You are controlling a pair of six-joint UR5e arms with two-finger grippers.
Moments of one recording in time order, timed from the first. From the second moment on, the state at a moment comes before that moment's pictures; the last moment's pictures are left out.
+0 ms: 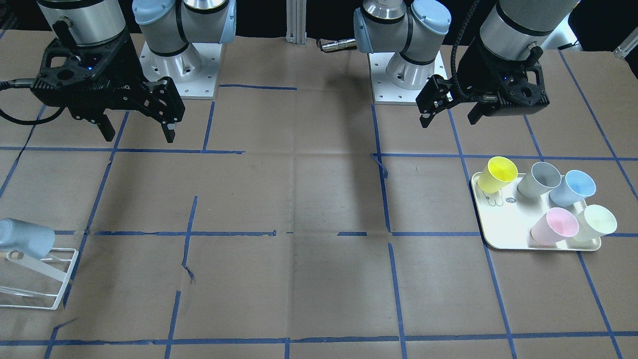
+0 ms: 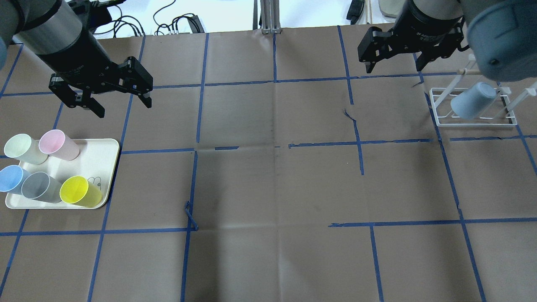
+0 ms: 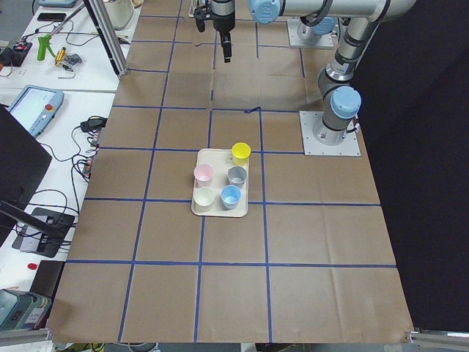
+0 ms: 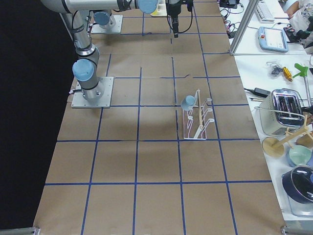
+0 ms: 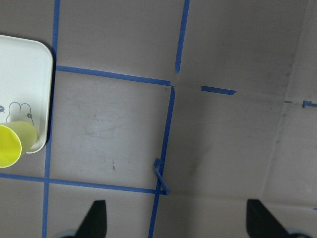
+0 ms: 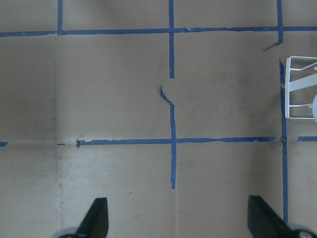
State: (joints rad) left arm -1.48 -1.54 -1.56 -1.66 1.51 -0.05; right arm 1.59 -1.57 1.56 -1.73 -1.57 0.03
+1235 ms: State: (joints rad) left arm -1.47 -1.54 -1.56 -1.66 1.51 -0.05; right arm 1.60 -1.57 1.56 -1.73 -1.58 0.03
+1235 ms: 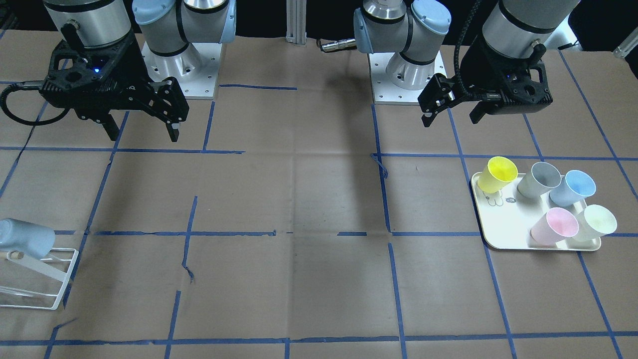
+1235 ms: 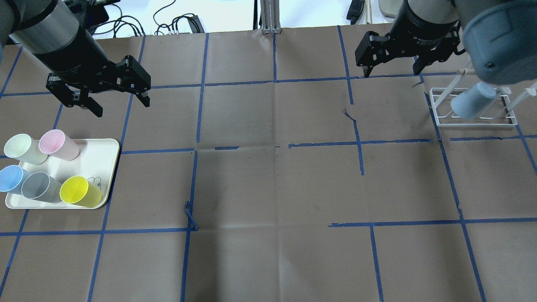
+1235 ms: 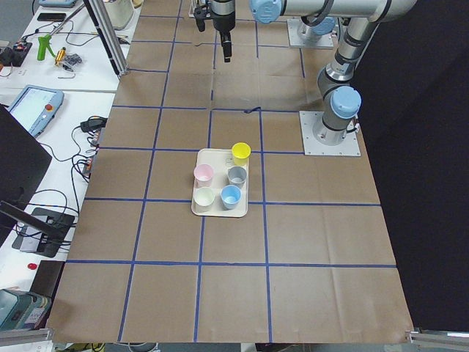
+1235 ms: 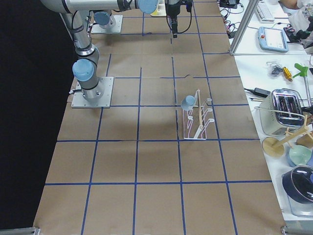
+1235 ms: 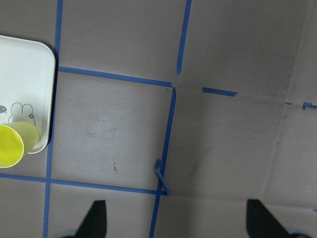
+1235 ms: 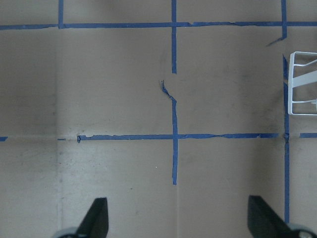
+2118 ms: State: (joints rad) left arm -1.47 -1.55 -1.56 -1.66 1.52 -0.05; right arm 1.58 -1.57 1.57 -1.72 -1.58 0.03
